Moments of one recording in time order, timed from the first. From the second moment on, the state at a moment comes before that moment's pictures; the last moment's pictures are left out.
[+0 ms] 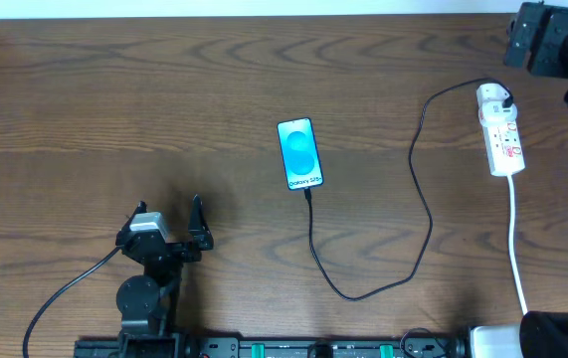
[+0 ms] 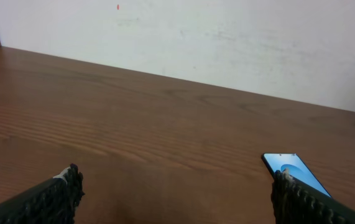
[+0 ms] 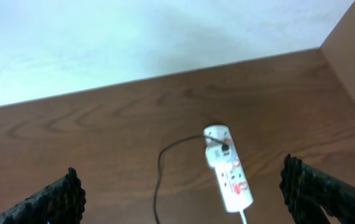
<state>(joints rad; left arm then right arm) 0.00 0.01 0.02 -0.12 0.00 -0.17 -0.02 1.58 2.21 -1.25 0.09 0.12</state>
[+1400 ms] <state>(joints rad) 0.00 0.01 0.02 -0.12 0.00 -0.17 -0.01 0.38 0.06 0.30 0.09 0.26</state>
